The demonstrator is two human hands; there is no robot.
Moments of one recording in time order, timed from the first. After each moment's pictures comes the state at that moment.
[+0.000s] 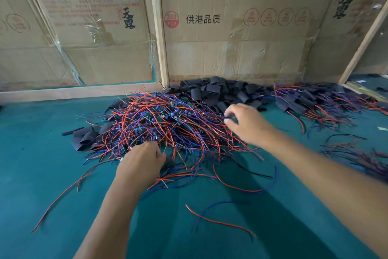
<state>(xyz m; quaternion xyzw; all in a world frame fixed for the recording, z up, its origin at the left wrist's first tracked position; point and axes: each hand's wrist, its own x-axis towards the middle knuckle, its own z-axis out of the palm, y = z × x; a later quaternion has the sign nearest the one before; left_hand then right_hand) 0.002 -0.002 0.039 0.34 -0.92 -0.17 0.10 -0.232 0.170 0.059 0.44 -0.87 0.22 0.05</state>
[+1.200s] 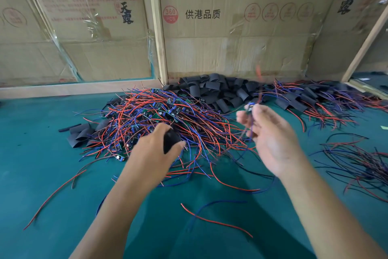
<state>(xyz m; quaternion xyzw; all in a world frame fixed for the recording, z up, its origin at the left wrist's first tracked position) -0.003 0.030 0.052 0.24 -0.90 -0.26 0.24 -0.174 0.214 0.063 0.22 -0.52 0.80 -0.18</state>
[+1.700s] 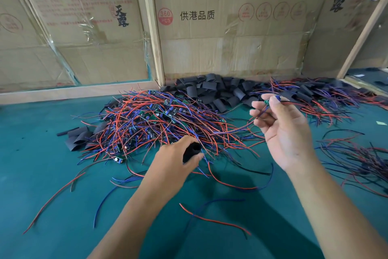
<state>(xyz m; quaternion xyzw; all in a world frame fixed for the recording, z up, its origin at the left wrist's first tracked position) -0.019 0.057 0.033 0.14 -0.91 -0.31 0.23 -0.184 0.232 0.072 0.21 -0.43 0.87 -0.13</state>
